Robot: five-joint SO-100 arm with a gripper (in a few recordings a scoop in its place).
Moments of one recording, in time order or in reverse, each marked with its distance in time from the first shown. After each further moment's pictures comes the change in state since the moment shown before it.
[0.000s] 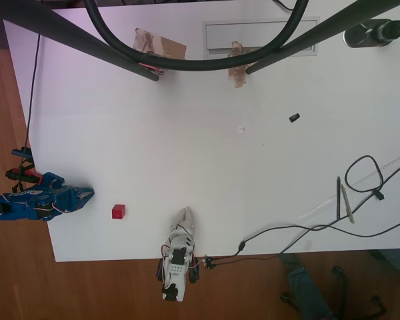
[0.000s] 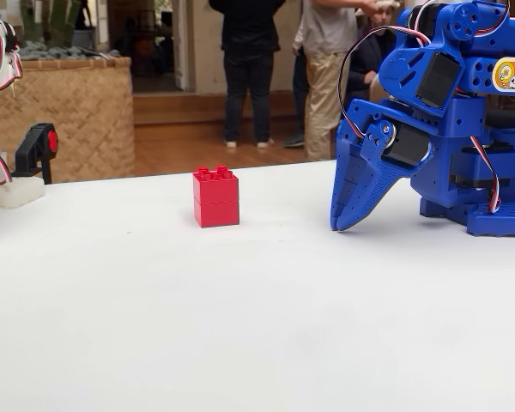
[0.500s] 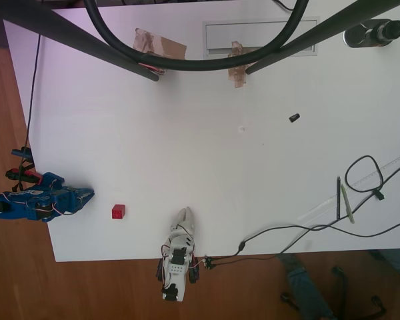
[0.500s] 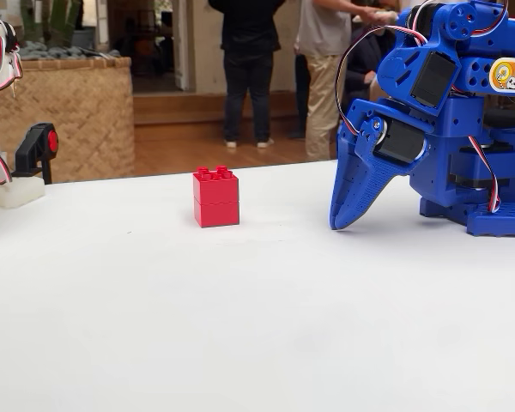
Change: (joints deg) arm 2.7 0.6 0.0 0.0 5.5
